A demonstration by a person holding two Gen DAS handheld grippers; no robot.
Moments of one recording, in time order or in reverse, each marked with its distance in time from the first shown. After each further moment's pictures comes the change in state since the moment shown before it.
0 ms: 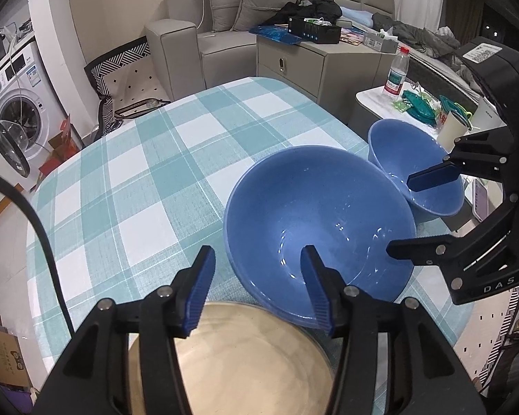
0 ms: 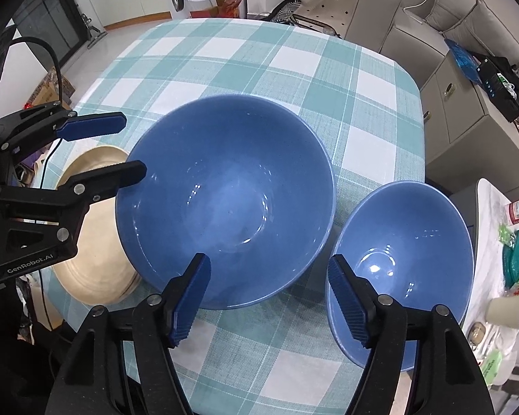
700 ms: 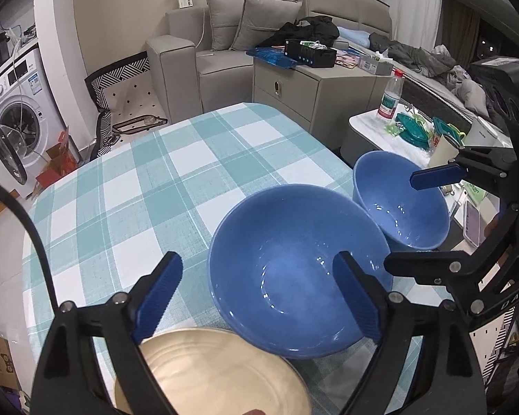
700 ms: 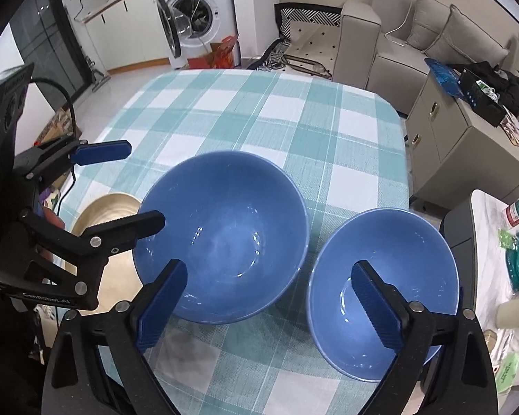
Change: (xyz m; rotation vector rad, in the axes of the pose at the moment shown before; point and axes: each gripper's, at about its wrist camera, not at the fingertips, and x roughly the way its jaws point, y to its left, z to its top) left arm -0.011 -0.010 0.019 -0.024 -0.085 -0.023; right arm -0.038 -0.021 -0.007 0.074 -0.196 0.032
